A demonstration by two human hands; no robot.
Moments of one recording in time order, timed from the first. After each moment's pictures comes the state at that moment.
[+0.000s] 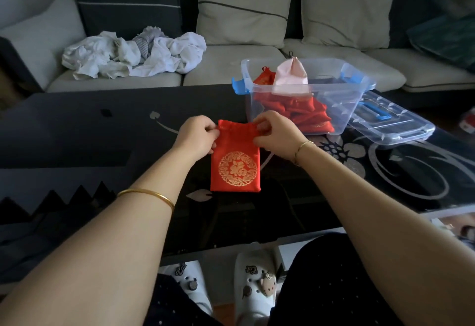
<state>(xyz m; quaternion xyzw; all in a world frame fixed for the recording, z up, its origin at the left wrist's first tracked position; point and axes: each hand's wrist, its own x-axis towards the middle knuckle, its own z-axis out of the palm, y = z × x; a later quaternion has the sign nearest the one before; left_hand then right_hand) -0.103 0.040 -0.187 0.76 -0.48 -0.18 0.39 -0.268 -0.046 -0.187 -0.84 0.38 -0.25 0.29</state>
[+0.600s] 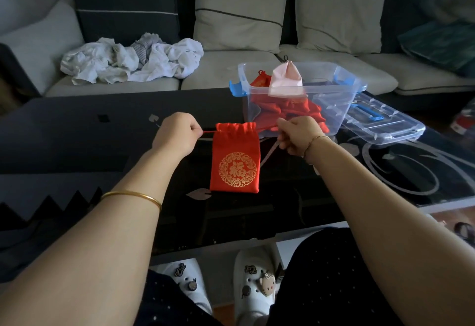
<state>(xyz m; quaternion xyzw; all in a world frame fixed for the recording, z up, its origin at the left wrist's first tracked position) -0.092 0.063 -0.165 0.82 -0.52 -0.03 0.26 -0.295 -0.045 -0.175 -0.65 0.52 -0.31 0.46</state>
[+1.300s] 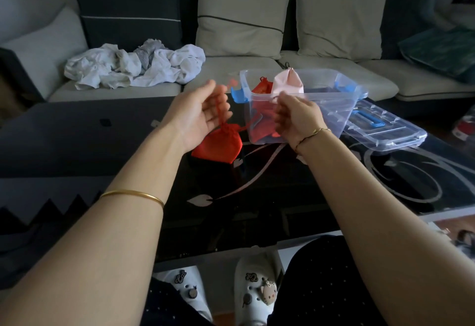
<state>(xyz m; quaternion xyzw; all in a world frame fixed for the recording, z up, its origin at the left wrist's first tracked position) -0.120 0.058 -0.118 0.45 -0.31 -0.48 0.69 -0.272 -0.035 -0.139 -0.45 0.35 -0.49 0.66</state>
